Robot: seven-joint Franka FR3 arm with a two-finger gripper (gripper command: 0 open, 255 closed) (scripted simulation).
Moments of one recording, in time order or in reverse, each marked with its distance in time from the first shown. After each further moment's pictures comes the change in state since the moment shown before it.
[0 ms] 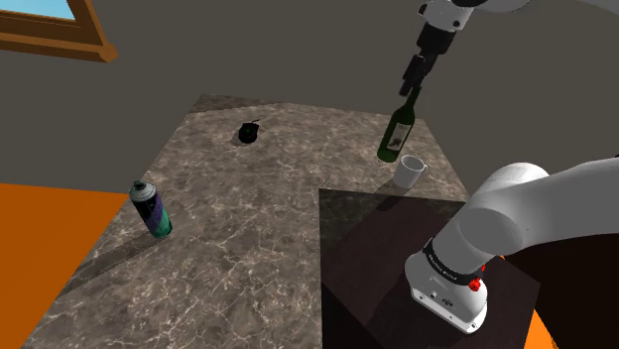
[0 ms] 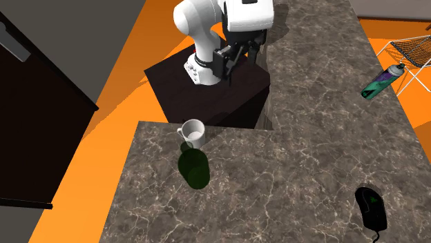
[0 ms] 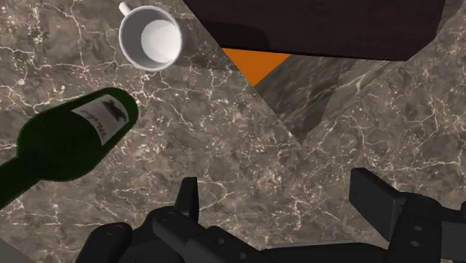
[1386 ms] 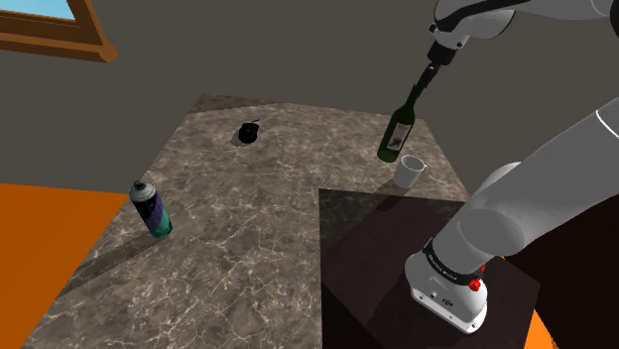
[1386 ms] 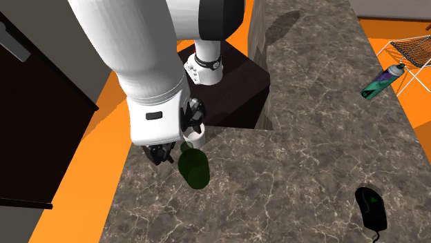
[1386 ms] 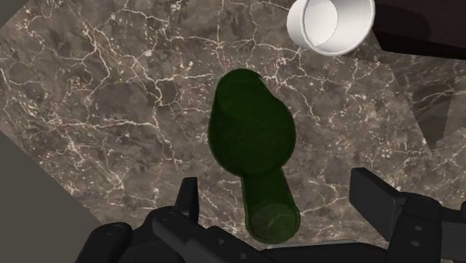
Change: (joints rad) arm 0.026 0.437 -0.392 0.210 0.043 0.311 -0.492
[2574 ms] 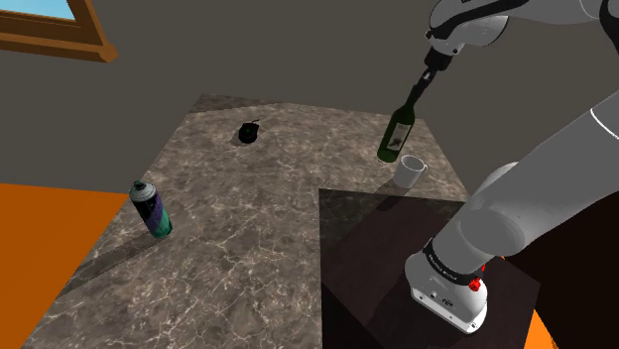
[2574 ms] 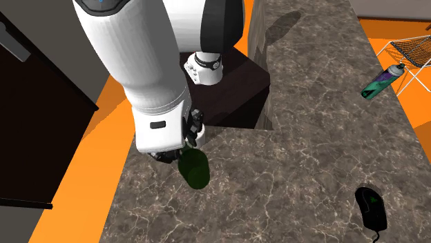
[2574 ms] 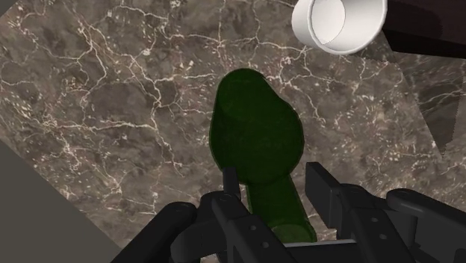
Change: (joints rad) arm 0.005 0.030 -0.014 -0.024 0.019 0.050 -0.017
